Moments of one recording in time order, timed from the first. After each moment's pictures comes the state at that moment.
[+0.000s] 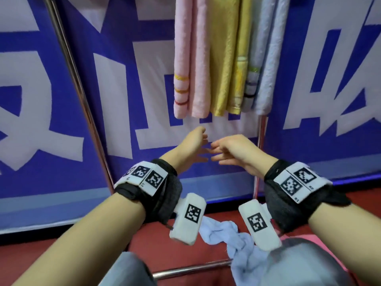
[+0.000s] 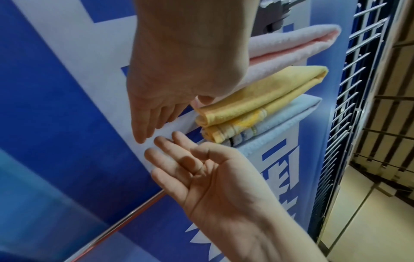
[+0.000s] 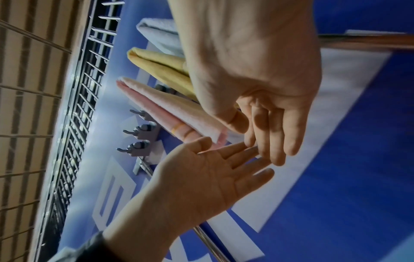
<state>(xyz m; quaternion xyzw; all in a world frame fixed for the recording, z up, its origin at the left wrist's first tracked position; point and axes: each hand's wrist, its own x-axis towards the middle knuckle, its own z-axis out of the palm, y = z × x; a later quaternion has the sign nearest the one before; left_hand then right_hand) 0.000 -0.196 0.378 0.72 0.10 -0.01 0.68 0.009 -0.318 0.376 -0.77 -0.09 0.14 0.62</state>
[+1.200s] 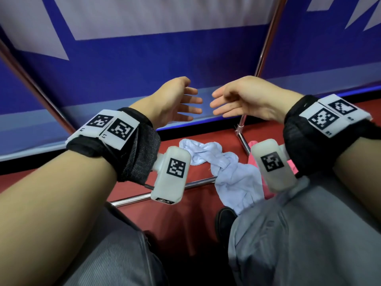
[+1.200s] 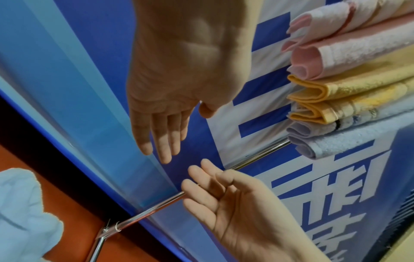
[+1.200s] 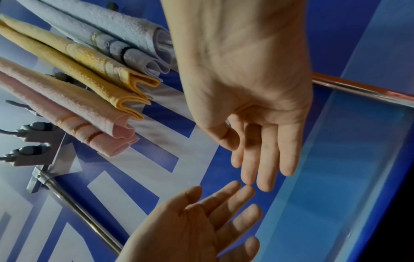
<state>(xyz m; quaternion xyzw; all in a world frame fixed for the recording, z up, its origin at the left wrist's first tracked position) 0.031 -0.171 0.235 0.72 0.13 -0.14 0.67 0.055 -0.336 0.249 -0.79 -0.03 0.25 0.55</state>
